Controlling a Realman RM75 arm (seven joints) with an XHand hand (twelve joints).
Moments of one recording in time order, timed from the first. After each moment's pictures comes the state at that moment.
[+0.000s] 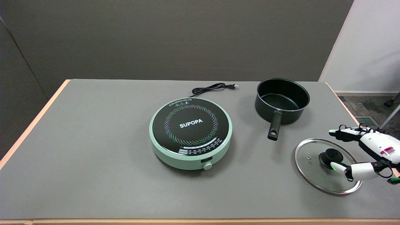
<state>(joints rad) -1.03 -1.00 2.25 -1.57 0.07 -0.53 -2.15</state>
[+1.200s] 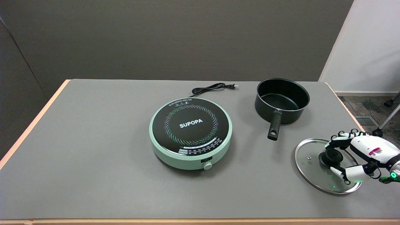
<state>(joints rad) -0.99 -0.95 2.21 -1.57 -0.03 -0.41 -2.13</state>
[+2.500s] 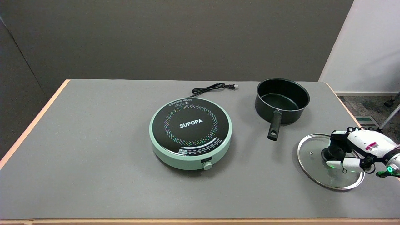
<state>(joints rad) -0.97 -0.92 2.21 -1.57 -0.04 -0.40 -2.13</state>
